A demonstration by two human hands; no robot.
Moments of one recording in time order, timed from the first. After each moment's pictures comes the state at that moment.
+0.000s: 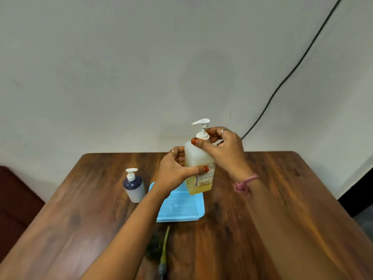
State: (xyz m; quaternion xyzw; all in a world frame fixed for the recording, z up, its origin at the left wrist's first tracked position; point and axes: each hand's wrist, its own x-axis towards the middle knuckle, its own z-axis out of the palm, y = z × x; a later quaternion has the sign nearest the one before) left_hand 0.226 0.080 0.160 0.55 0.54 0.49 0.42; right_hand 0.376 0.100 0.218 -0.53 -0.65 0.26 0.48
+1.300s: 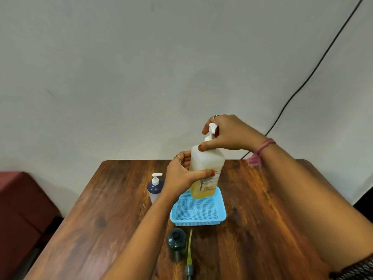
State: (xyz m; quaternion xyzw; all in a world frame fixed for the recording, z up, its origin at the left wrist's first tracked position) left_hand 0.140 0.031 0.181 0.54 0.54 0.50 0.40; right_hand 0.296 0.074 0.306 -0.49 -0.85 0.12 0.16
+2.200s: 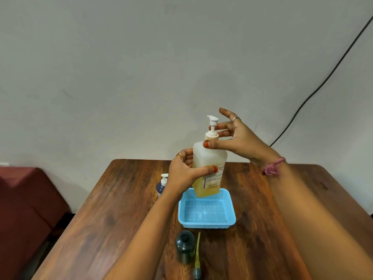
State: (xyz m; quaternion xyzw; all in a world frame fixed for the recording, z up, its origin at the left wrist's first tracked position) left_hand 0.121 0.030 0.190 0.51 0.53 0.54 0.42; right_hand 0.286 0.070 0.280 -0.44 -0.72 0.39 0.36
